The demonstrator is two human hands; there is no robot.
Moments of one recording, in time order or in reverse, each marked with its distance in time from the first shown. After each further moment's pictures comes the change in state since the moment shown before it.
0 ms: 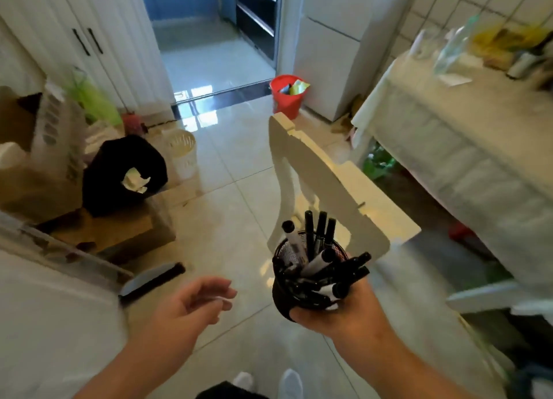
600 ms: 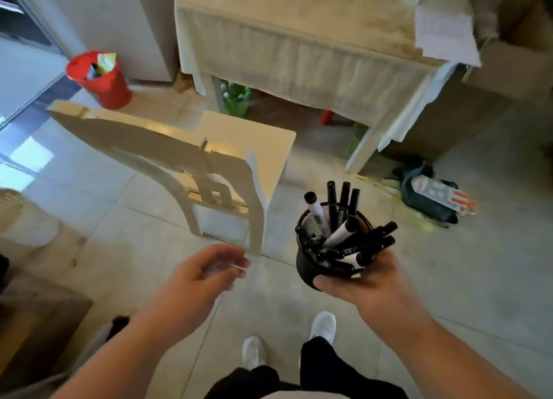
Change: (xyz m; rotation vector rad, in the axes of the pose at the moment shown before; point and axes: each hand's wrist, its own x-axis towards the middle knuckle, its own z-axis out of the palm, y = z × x) left_hand 0.031 0.035 0.117 0.380 -0.646 0.181; right_hand -0.145 0.073 -0.038 0.203 0.809 -0.081
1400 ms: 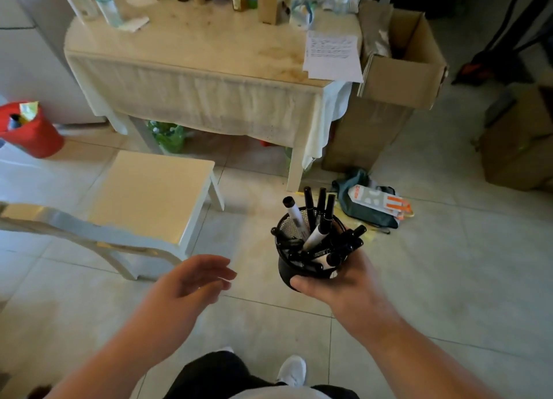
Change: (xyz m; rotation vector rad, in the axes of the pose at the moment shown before) left_hand 0.033 0.112 0.261 0.085 -0.068 0.128; right_hand 0.005 0.004 -0.274 0.053 0.144 -0.037
